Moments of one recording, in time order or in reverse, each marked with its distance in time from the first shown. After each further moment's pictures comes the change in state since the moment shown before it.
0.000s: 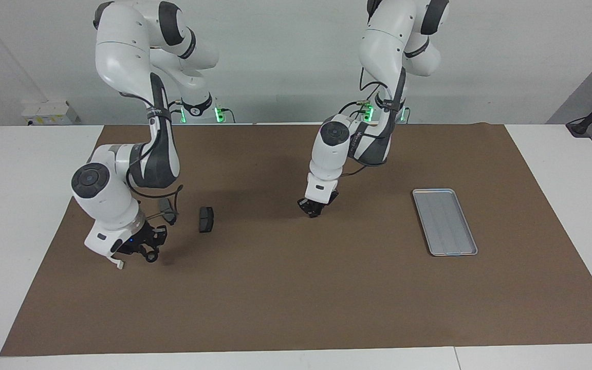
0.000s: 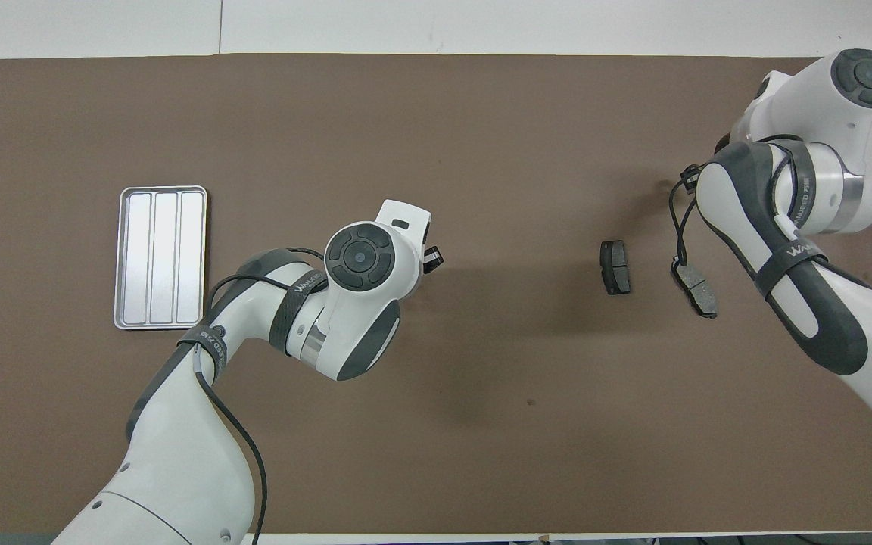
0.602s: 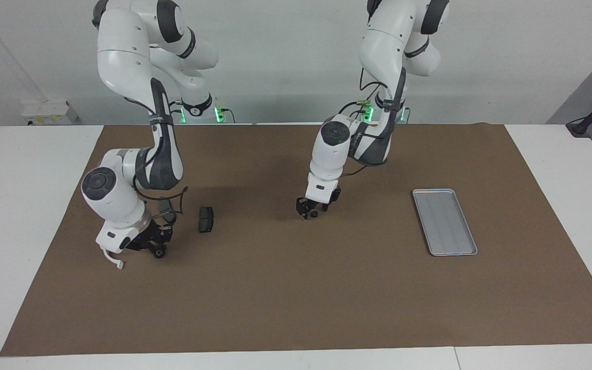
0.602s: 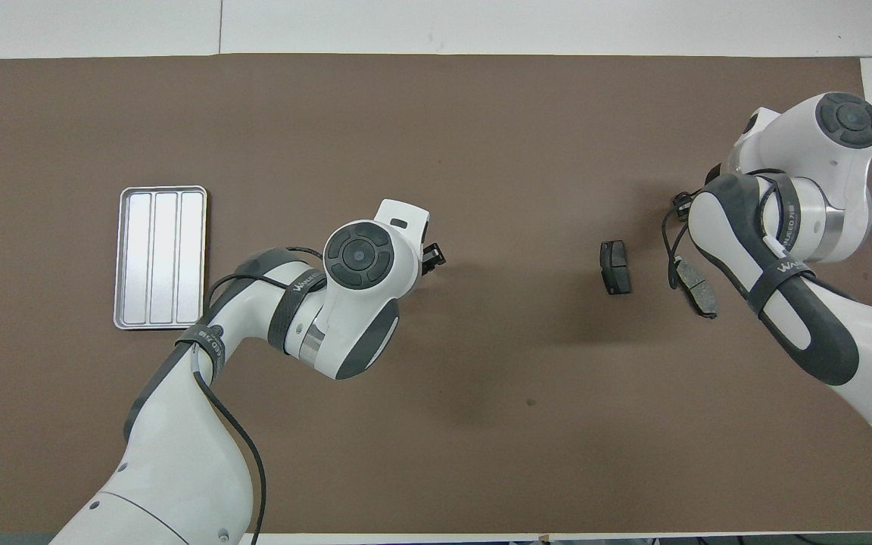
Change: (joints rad) left arm 0.001 -0.001 0.006 0.017 0.000 -0.041 -0.004; right arm -0.014 -0.031 0.000 -0.145 0.023 0.079 -0.005
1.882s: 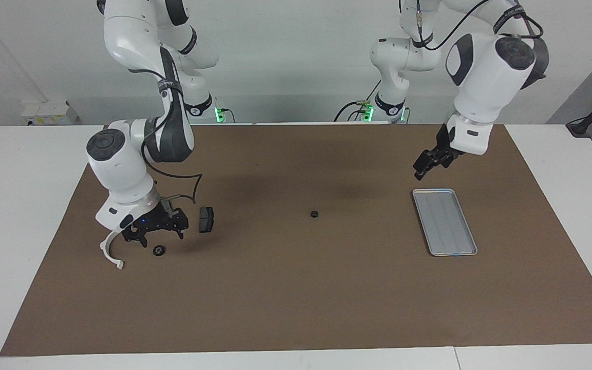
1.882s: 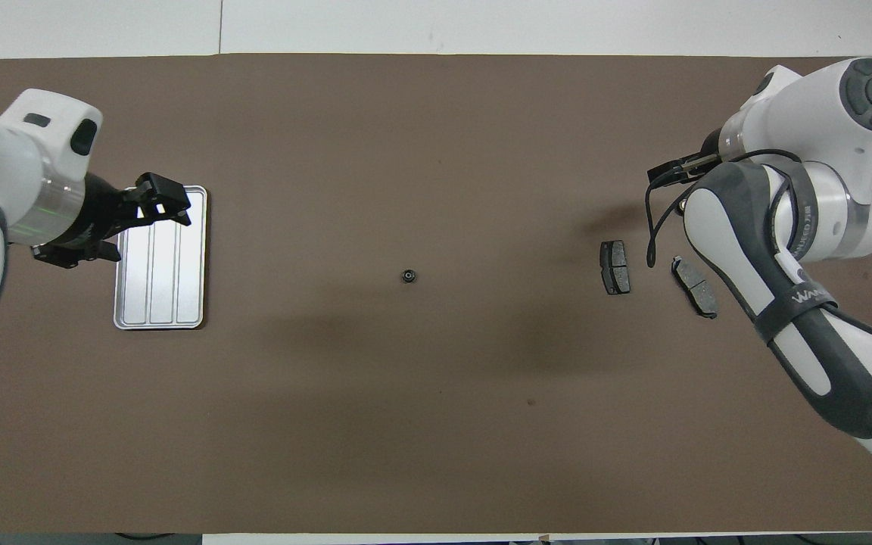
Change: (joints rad) left arm 0.471 -0.417 0.030 0.123 0.001 -0.630 0.496; right arm 0.074 -0.156 0.012 0.045 0.003 -0.047 0.163
